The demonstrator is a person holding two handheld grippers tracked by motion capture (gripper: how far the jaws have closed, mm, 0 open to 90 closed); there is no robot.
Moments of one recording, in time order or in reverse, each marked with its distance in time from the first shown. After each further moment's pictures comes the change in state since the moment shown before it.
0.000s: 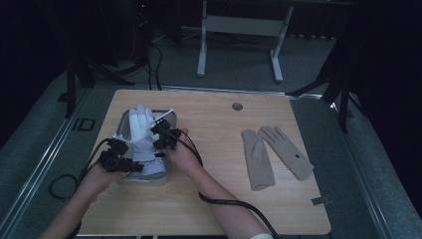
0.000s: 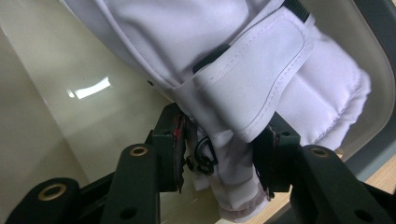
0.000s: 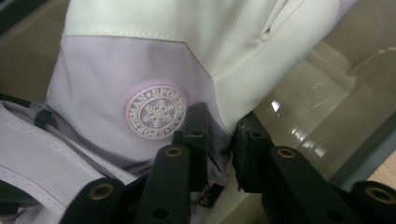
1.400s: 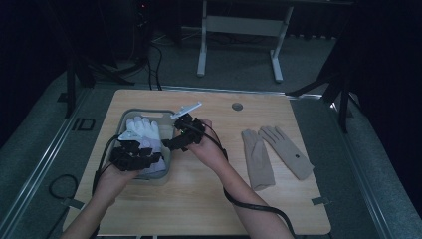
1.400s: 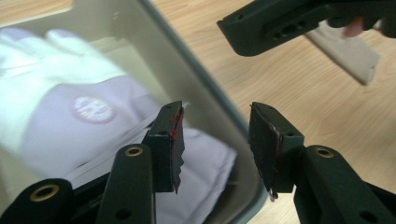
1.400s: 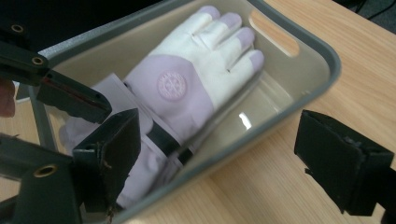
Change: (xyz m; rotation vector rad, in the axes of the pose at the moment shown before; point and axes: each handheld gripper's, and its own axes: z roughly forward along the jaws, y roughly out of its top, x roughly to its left) left arm -0.067 0.021 -0.025 -0.291 -0.001 0.075; right arm -0.030 -0.022 -0.085 -0.206 0.081 -0.162
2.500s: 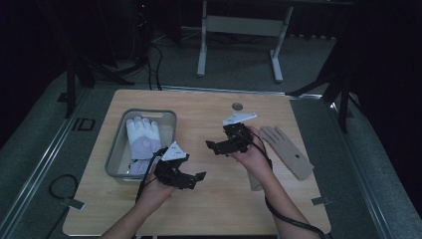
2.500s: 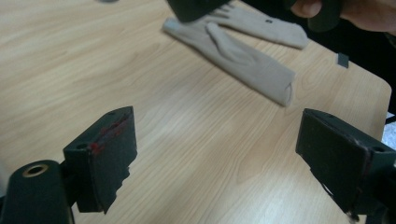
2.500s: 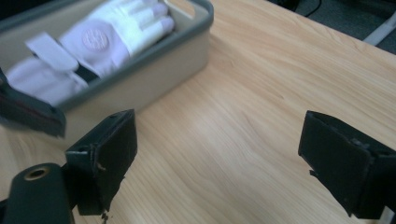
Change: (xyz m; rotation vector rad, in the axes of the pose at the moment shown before) left arm -0.090 -0.001 0.065 -0.152 -0.179 0.170; right arm -0.057 -0.086 -0.083 -0.089 -0.147 0.078
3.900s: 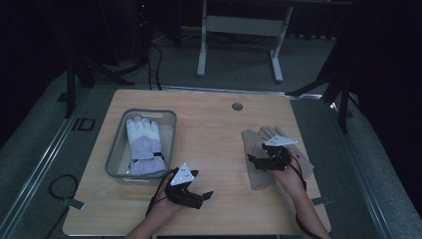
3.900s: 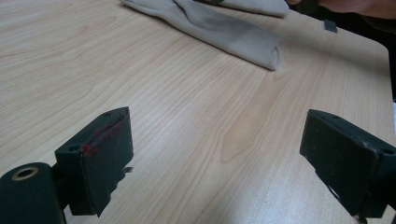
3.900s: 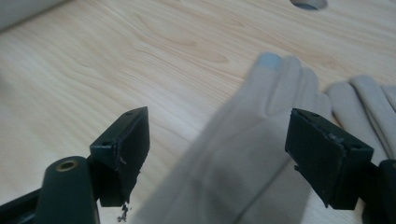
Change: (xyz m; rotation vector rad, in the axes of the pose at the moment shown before) left arm -0.012 -0.060 0.042 -0.050 -0.075 0.073; right arm -0.084 -0.125 -0.031 0.002 -0.162 0.086
